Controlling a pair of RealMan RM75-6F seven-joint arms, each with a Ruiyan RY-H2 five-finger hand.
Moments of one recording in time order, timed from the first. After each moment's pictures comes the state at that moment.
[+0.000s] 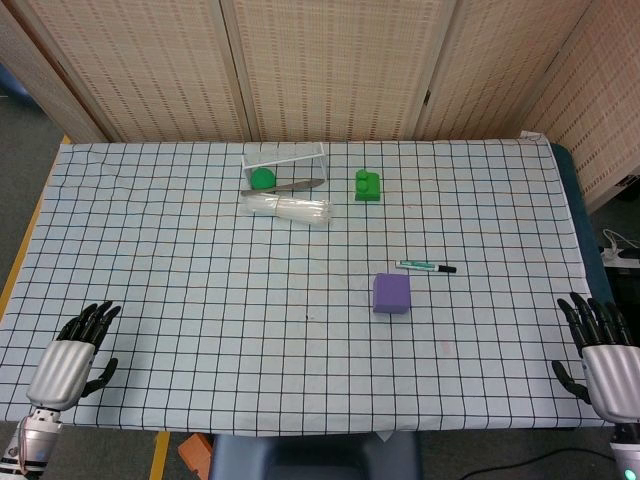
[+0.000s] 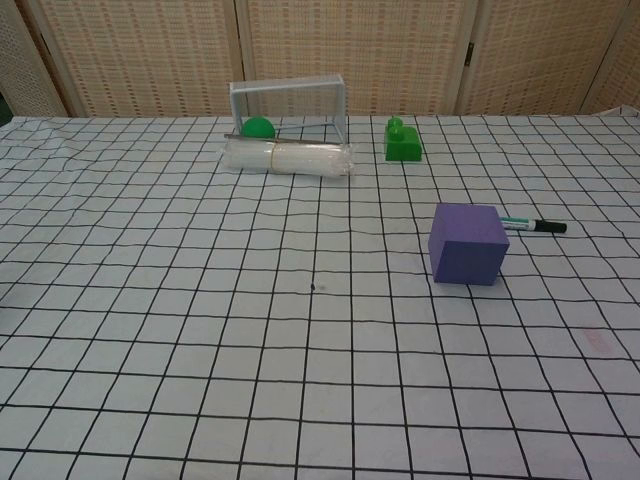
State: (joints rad) left arm -0.16 -1.17 0.01 -1.64 1.53 1.41 0.17; right arm 0.02 -1.05 -0.03 -1.69 -1.54 1.57 -0.18
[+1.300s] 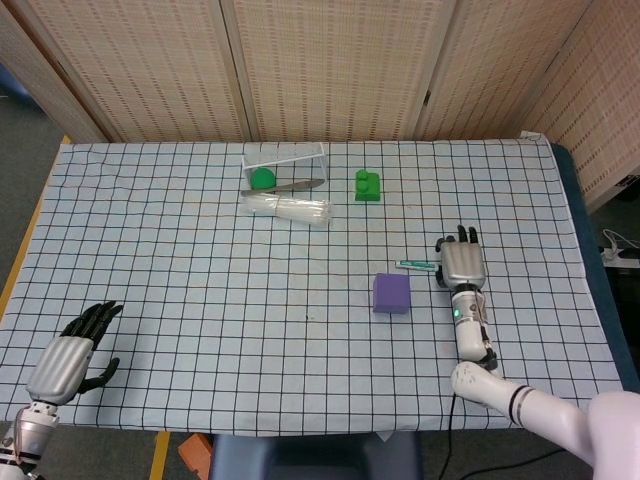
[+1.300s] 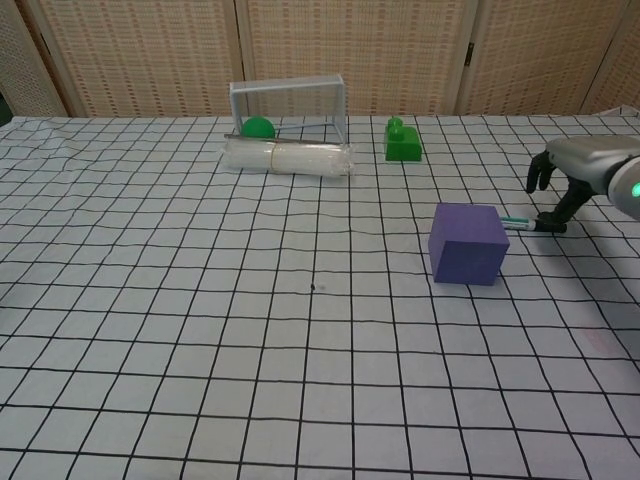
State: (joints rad) left arm -0.20 -1.13 0.02 -1.62 1.53 1.32 -0.01; right arm 0.73 -1.68 0.31 -1.17 -0.62 0.98 -0.78
